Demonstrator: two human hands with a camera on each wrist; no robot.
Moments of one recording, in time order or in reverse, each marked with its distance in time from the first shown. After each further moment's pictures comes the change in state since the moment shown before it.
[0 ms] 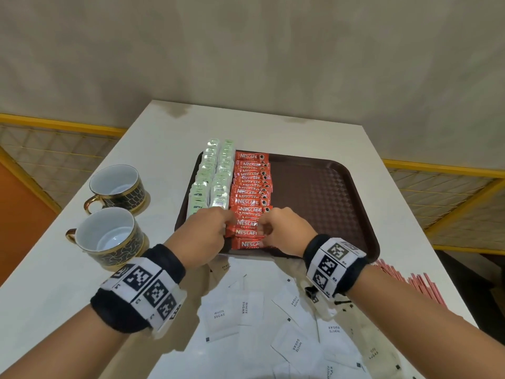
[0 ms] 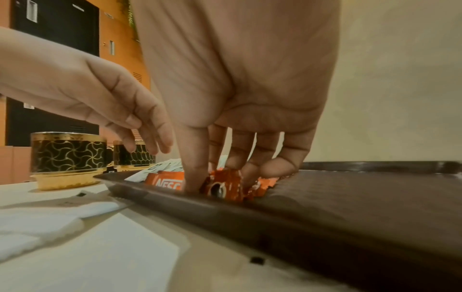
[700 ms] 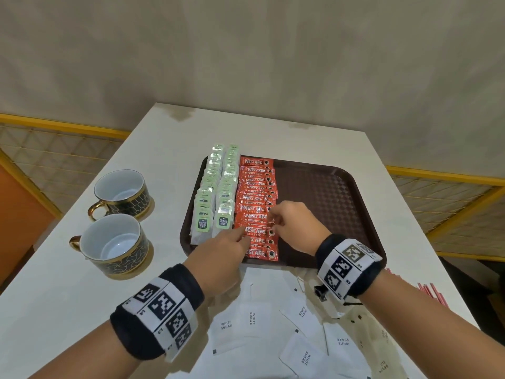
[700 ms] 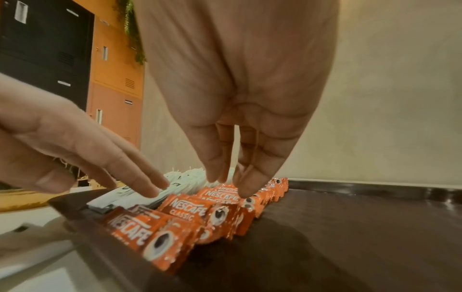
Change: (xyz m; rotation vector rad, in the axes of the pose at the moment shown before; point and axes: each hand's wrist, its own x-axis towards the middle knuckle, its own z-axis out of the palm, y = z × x) left_hand -0.006 -0.004 0.027 0.324 -0.094 0.176; right_hand 0.012 0.004 -0.010 -0.012 0.143 0.000
